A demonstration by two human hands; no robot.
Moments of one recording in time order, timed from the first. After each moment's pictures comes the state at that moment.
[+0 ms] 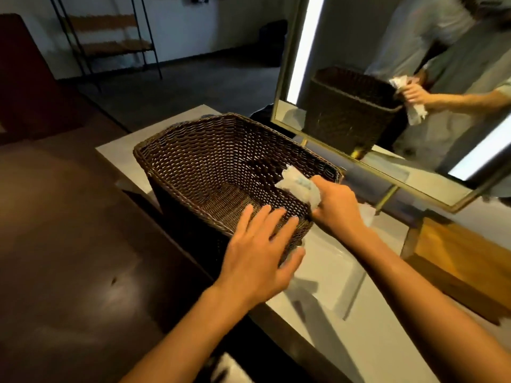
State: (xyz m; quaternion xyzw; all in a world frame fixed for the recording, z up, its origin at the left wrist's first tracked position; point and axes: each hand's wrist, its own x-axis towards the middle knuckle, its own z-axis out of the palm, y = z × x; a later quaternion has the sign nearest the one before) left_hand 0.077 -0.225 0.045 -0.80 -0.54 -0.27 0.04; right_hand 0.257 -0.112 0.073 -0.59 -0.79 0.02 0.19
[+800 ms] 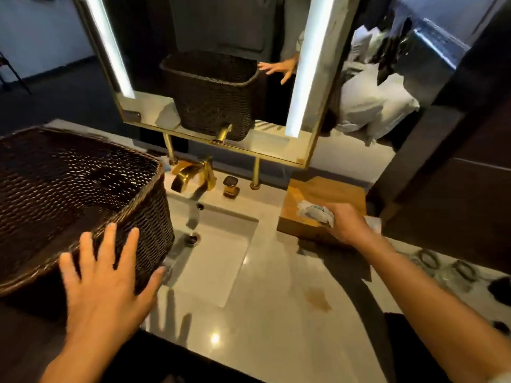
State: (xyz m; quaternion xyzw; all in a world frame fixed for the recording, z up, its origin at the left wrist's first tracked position) left_hand 0.204 -0.239 0.033 -0.73 -0.68 -0.08 0.06; right_hand 0.654 -0.189 0.001 -0.78 -0.60 0.15 0.09
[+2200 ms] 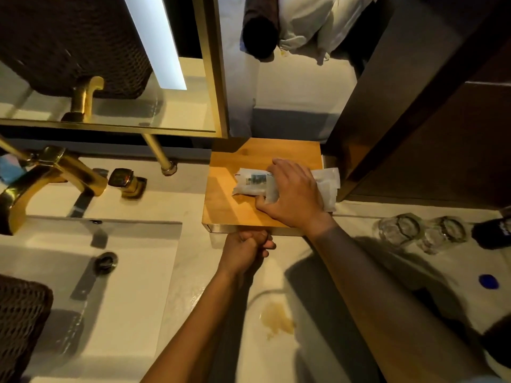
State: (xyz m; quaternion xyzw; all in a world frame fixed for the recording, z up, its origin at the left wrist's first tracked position) left_hand 0.587 -0.122 -0.142 -0.37 -0.54 -0.16 -0.74; right_hand 0.751 -0.113 -0.120 -0.77 -0.61 0.02 0.19
